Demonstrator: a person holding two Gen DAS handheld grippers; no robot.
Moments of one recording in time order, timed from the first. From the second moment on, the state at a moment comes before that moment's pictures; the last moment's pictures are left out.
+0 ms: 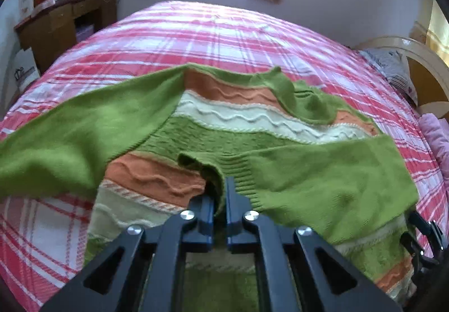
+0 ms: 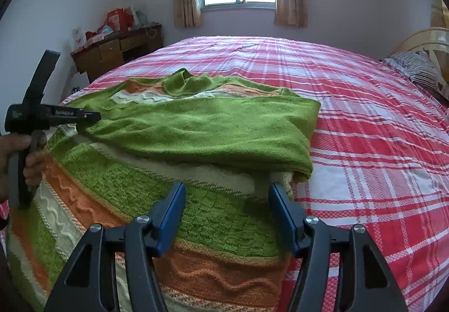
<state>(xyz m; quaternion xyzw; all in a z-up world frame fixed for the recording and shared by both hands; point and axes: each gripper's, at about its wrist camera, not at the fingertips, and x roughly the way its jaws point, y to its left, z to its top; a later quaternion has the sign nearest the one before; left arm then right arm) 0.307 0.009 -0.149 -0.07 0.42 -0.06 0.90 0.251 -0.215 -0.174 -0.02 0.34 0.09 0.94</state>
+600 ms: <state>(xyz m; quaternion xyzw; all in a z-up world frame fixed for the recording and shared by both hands) 0.273 0.054 -0.155 -0.15 0.38 -0.05 0.91 0.248 -0.220 -0.172 -0.01 0.33 0.08 0.94</state>
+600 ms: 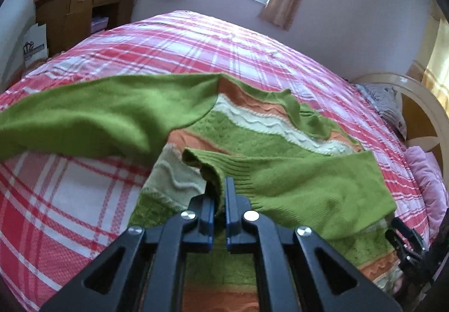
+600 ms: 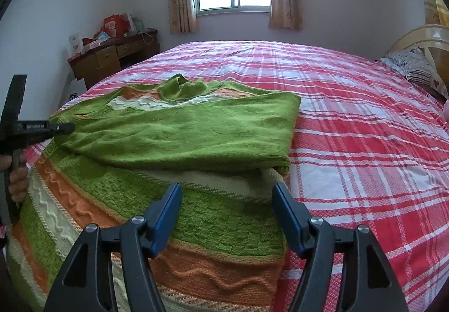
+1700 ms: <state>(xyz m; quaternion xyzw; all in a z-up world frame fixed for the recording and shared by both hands) 0.249 0.040 -0.163 -0.11 0.36 -0.06 0.92 0.347 -0.160 -0.142 -0.08 0.43 0.06 0.90</state>
